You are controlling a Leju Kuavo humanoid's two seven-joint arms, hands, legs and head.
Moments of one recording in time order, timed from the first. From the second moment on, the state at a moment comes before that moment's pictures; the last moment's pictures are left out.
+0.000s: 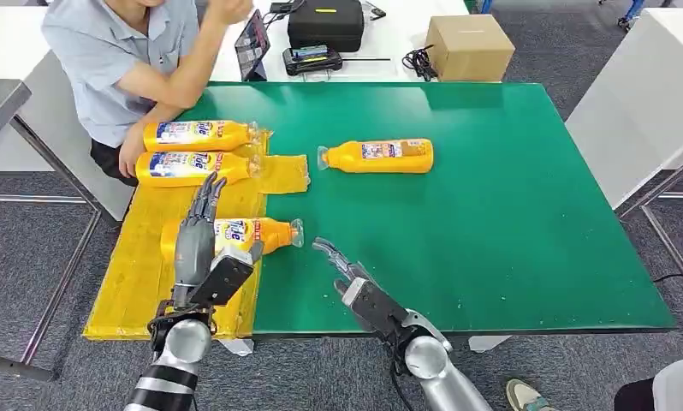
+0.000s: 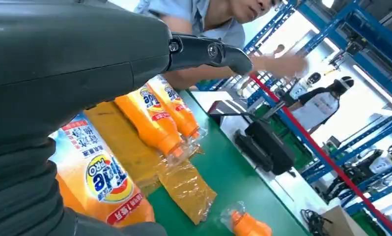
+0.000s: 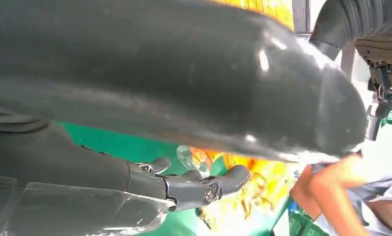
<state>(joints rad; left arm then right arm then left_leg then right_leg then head) -0.19 -0.28 -0.07 -1.30 -0.79 0.45 -0.34 -0.15 0.07 0.47 -1.27 0.20 0.23 -0.43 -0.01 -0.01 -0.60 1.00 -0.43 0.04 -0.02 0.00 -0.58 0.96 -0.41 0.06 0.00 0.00</state>
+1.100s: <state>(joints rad) 0.12 -0.22 -0.41 -1.60 0.10 0.36 -0.41 0.23 0.05 0.05 -1.69 0.81 -0.58 -0.29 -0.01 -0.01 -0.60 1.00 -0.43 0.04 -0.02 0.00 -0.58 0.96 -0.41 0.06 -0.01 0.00</state>
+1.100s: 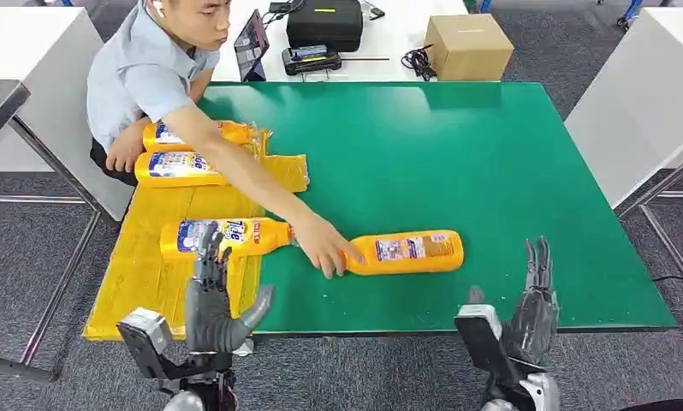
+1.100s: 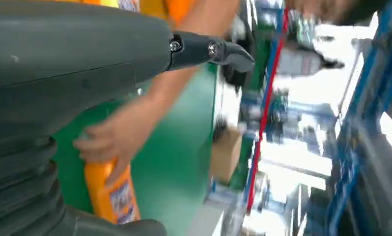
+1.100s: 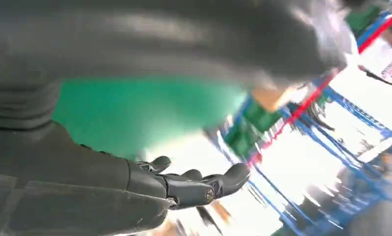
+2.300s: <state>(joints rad) 0.06 -0.18 -0.48 -1.57 0.04 0.20 -0.34 -0.23 -0.14 0.32 -1.14 0.99 -0.24 -0.14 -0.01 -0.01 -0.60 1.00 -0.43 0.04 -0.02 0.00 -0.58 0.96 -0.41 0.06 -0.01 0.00</state>
